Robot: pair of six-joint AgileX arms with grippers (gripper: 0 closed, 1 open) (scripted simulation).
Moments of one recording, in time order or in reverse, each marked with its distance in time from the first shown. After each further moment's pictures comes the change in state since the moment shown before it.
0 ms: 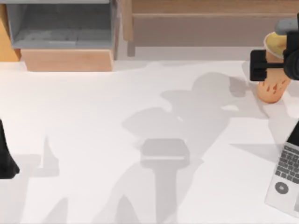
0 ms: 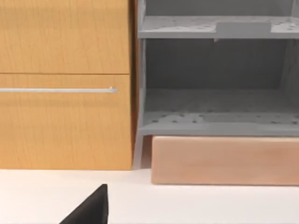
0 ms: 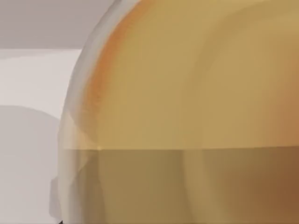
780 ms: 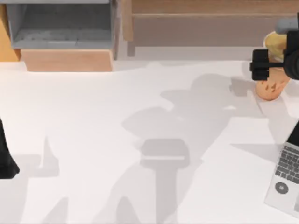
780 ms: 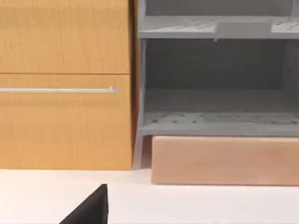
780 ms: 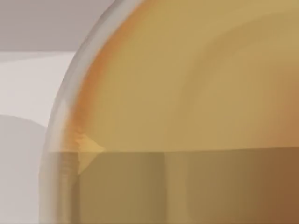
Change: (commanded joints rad) left arm 0.000 0.000 0.000 0.000 0.000 0.000; right arm 0.000 0.000 0.000 0.000 0.000 0.000
